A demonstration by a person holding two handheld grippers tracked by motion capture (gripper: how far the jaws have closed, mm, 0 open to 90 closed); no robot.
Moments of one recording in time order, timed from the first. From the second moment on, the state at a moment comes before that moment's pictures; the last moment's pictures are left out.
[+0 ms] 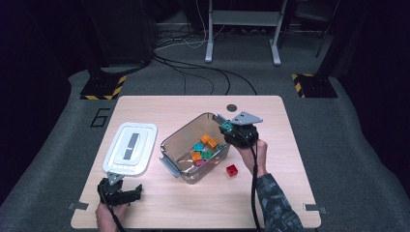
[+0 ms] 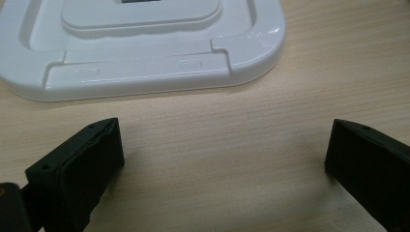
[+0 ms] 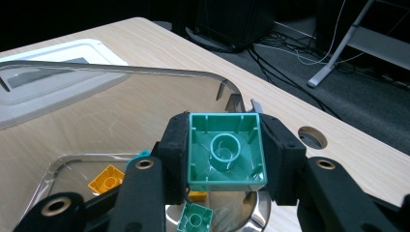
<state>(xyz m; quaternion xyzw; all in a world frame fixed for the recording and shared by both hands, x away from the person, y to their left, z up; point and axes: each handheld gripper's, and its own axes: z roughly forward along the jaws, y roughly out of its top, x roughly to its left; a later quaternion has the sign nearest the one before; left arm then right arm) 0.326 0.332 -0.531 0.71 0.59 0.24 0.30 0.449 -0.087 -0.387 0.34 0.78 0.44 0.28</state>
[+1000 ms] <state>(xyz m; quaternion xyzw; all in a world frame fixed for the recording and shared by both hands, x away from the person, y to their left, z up) 0.326 0.332 -0.532 0.71 0.59 0.25 0.30 0.424 -0.115 -0.407 0.38 0.78 0.45 0.23</state>
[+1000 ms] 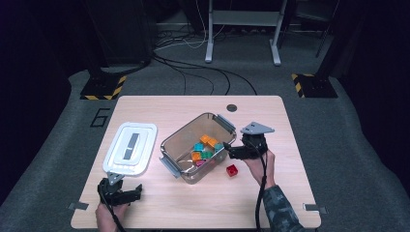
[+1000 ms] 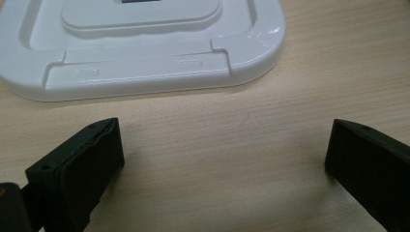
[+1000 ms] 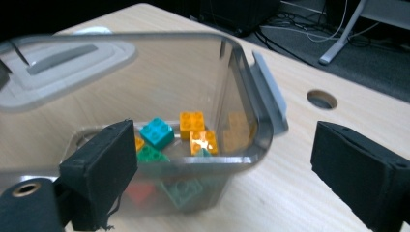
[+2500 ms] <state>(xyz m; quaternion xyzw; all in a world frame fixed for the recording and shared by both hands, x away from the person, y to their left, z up) 0.326 0.332 -0.532 0.71 0.59 0.24 0.30 0.393 -0.114 -0.519 0.44 0.80 0.39 0.16</state>
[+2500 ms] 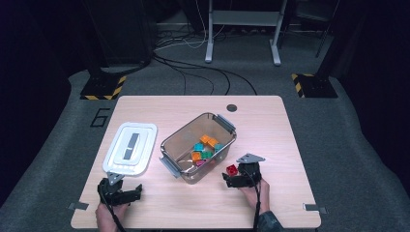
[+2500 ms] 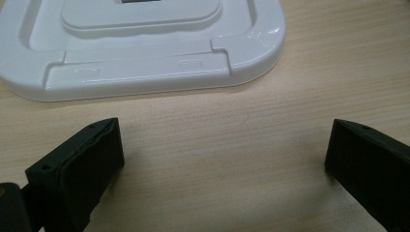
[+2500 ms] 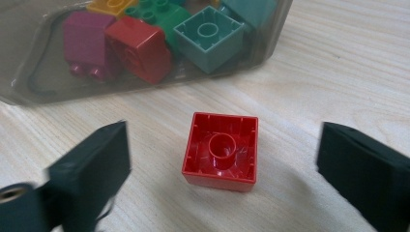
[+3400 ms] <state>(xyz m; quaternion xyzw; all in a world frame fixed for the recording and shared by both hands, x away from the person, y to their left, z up) 0.326 0.332 -0.531 0.71 0.59 0.24 0.30 0.386 -0.119 -0.508 0.43 0.79 0.39 0.19</state>
